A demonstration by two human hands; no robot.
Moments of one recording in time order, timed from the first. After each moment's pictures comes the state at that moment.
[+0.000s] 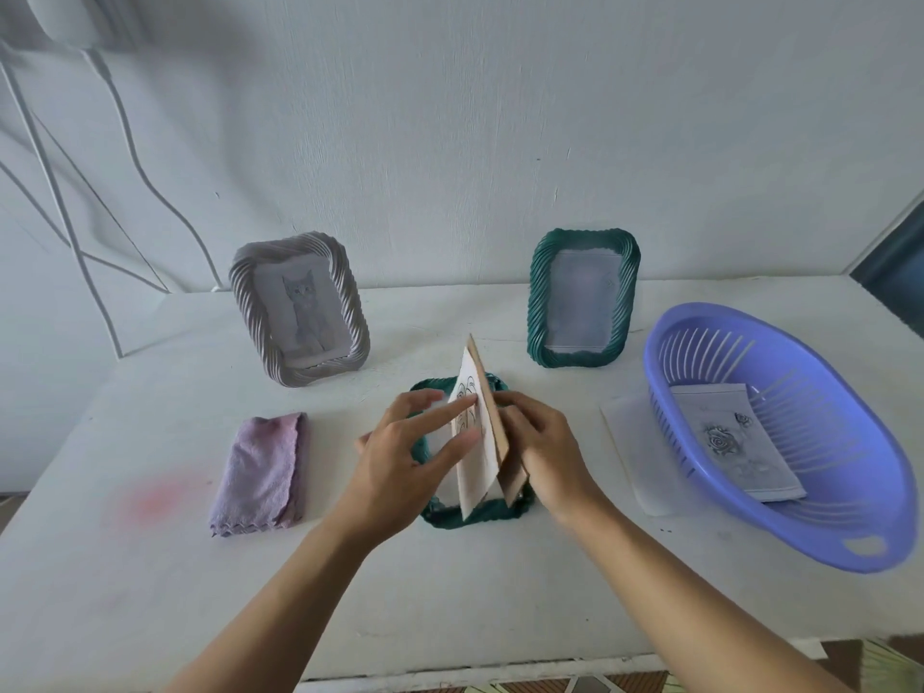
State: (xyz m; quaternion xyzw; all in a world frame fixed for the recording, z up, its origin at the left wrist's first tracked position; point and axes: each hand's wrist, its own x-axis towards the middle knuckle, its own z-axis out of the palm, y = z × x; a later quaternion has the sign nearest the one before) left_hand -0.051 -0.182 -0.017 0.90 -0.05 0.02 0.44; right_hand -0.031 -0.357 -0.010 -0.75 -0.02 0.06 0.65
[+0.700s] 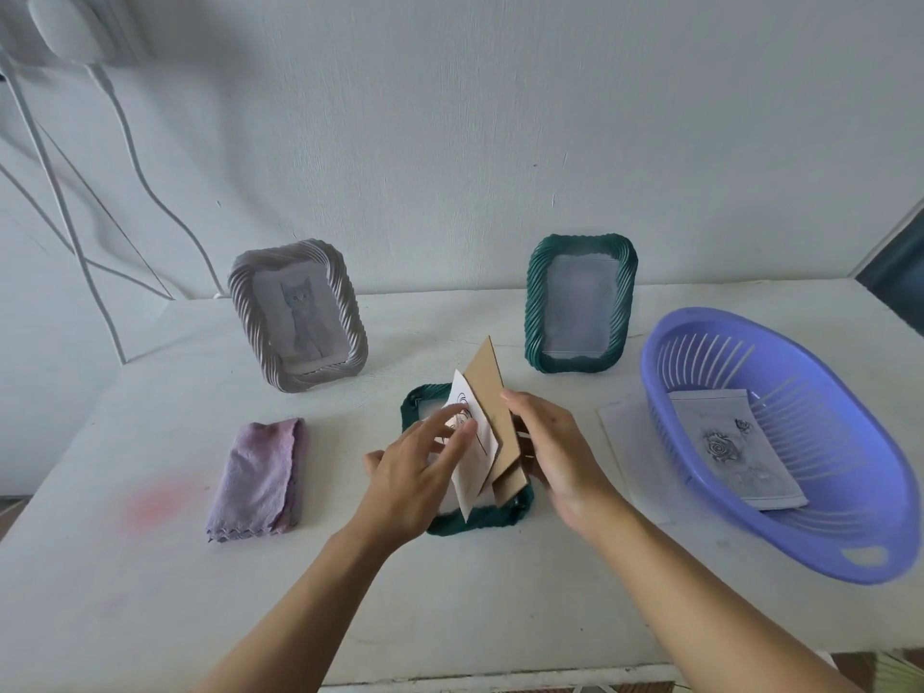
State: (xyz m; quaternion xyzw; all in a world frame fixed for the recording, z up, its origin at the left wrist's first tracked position) left_hand -0.043 -0.199 -0.034 0.90 0.00 -0.06 0.44; right_hand -0.023 -0.367 -0.007 -0.67 0.05 0.12 0.73
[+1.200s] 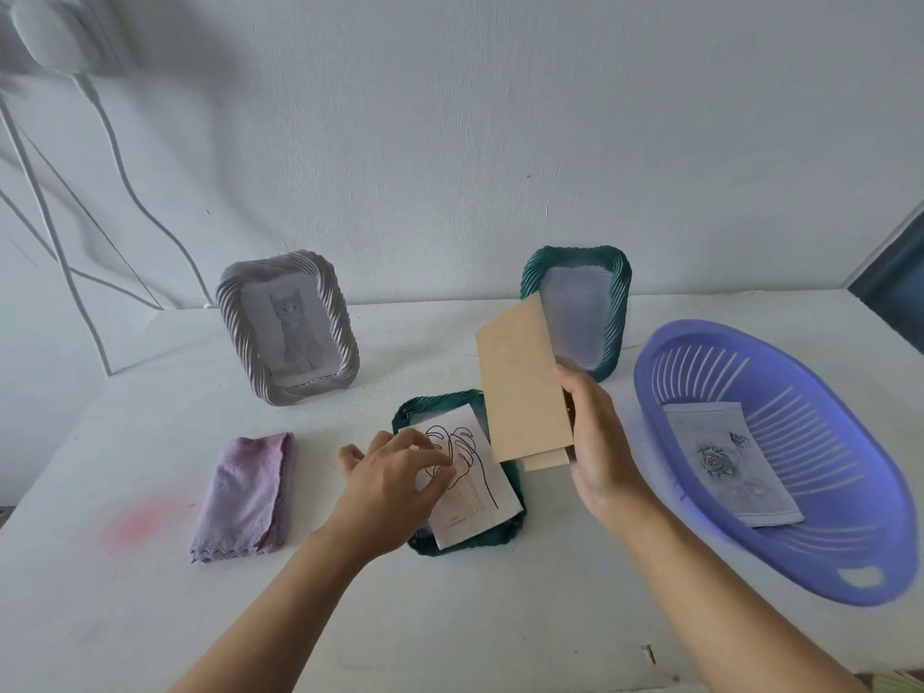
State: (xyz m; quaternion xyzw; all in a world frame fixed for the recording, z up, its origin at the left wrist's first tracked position) left_hand -0.029 -0.183 -0.044 0.98 -0.06 -0.03 0.17; right_hand -0.001 -0.392 0.010 -0.65 0.04 0.01 0.76
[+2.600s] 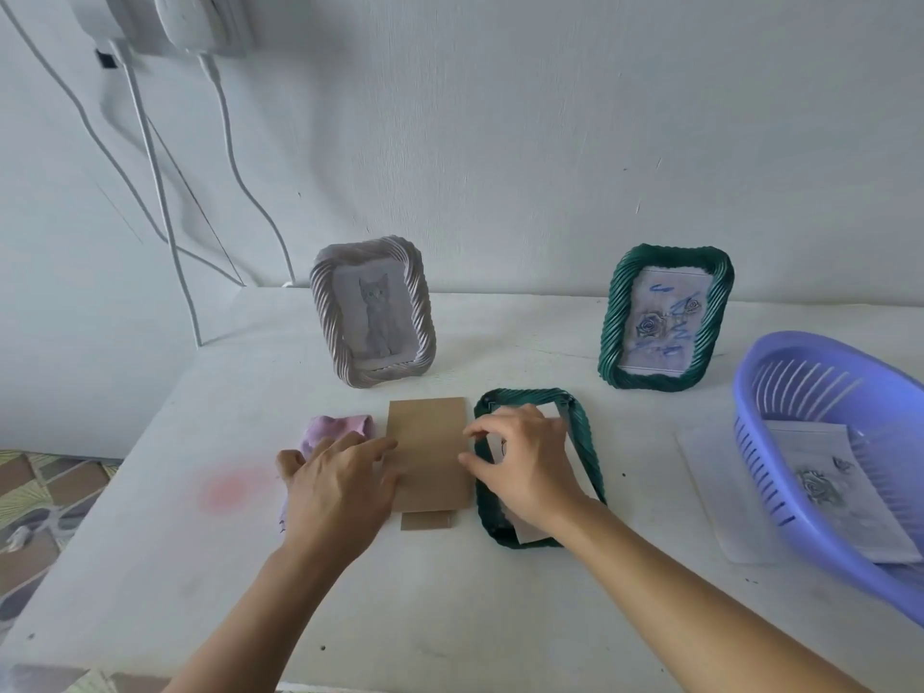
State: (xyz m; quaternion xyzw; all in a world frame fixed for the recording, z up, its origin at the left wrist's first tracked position) left_hand -0.061 -0.076 -0.055 0.98 0.09 0.10 0.11; right_hand 0.003 -0.283 -0.053 -0.93 -0.19 -0.04 0.32
